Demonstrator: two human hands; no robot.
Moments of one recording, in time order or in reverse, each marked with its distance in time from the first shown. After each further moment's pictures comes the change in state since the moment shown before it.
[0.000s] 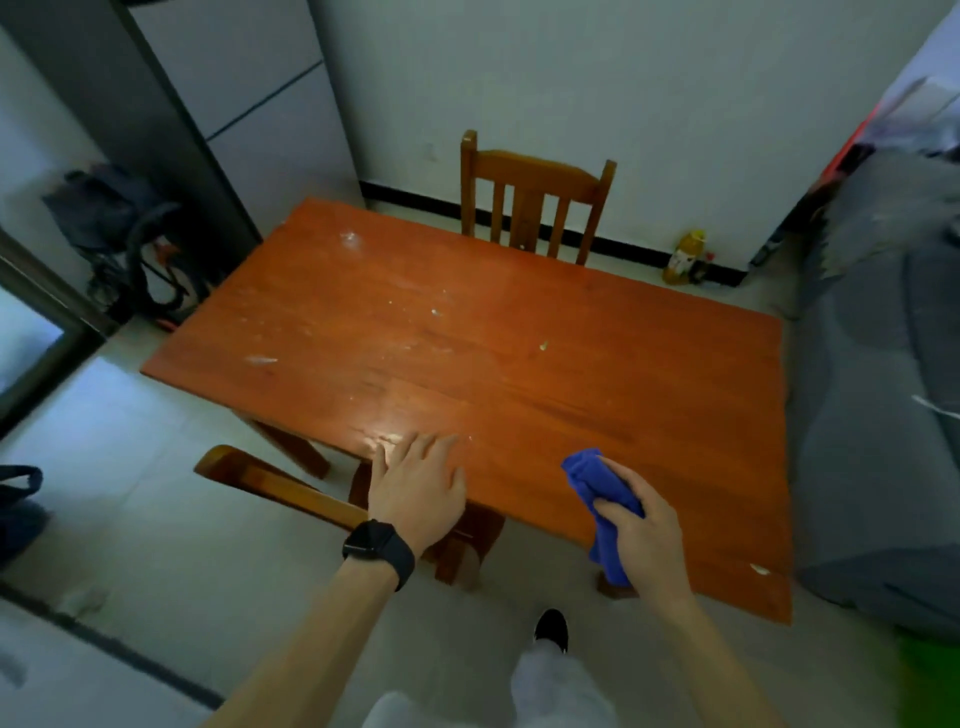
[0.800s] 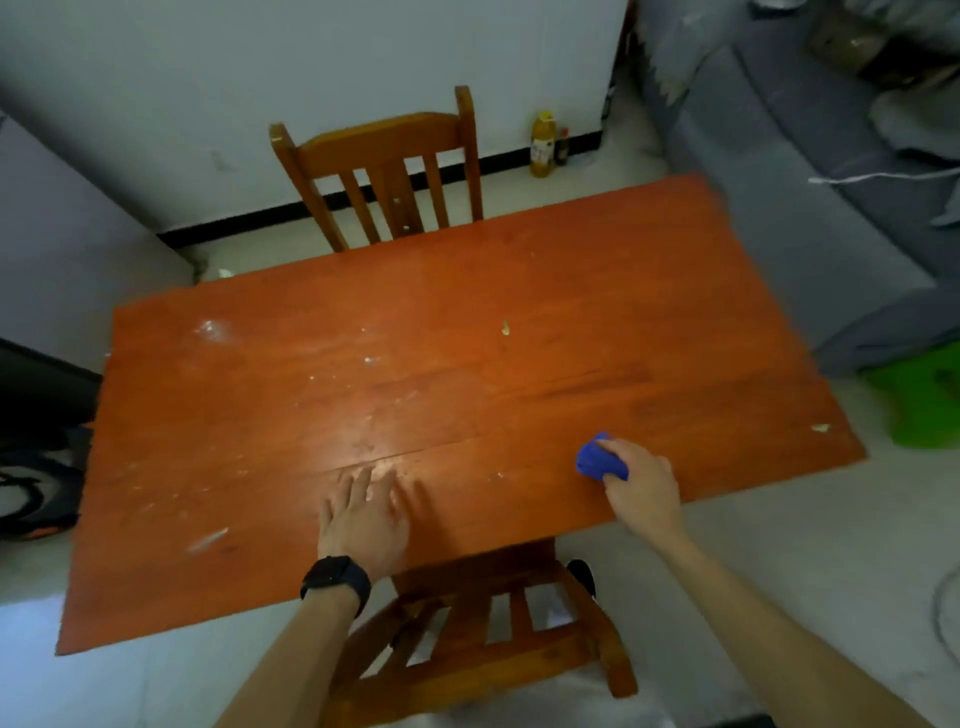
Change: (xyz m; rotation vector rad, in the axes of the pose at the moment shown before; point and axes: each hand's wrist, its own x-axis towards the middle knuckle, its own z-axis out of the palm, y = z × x) left_hand 0.200 -0.145 -0.007 0.335 -0.356 0.237; right_hand 0.093 0.080 0.106 -0.493 0.303 0.378
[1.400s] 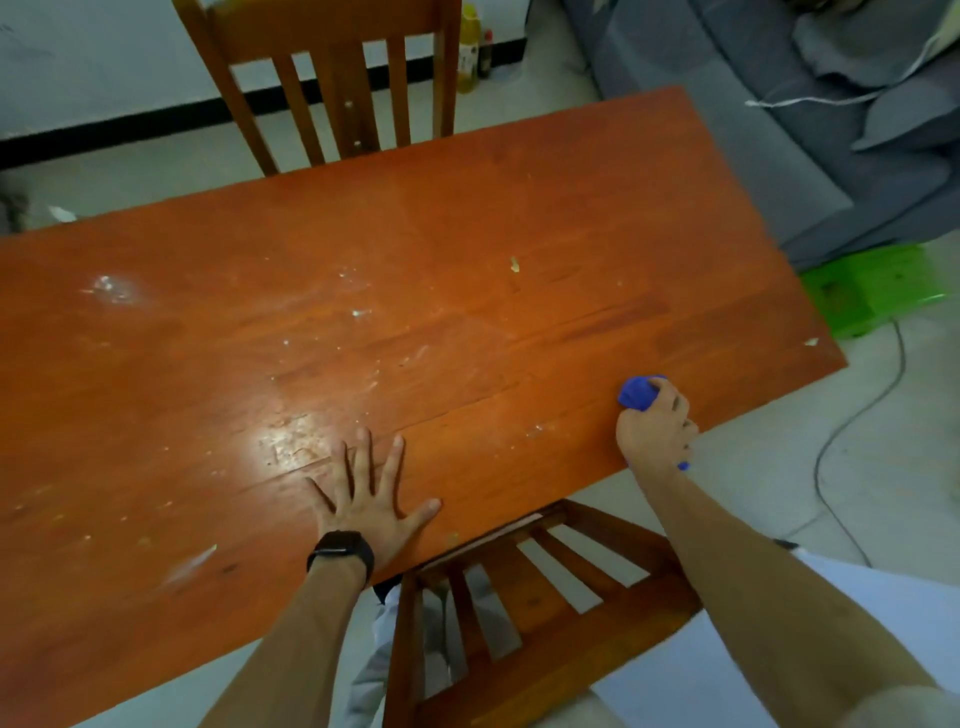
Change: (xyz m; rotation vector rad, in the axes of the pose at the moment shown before) left_hand 0.087 -0.106 0.051 0.151 -0.284 0.227; right_hand 0.013 -0.054 0.092 -0.020 0.470 0.593
